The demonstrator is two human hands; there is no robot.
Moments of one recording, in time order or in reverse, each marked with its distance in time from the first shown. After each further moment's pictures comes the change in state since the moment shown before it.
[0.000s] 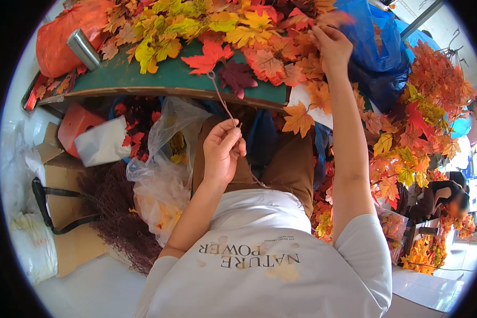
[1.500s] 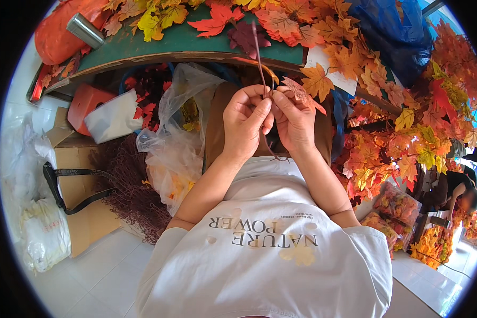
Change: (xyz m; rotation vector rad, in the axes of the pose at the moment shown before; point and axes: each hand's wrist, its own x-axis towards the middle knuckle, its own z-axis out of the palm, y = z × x) left_hand -0.018 -0.008 0.025 0.131 -0.136 0.112; right_hand -0.244 -0.035 0.036 1.157 -0.085 0.700
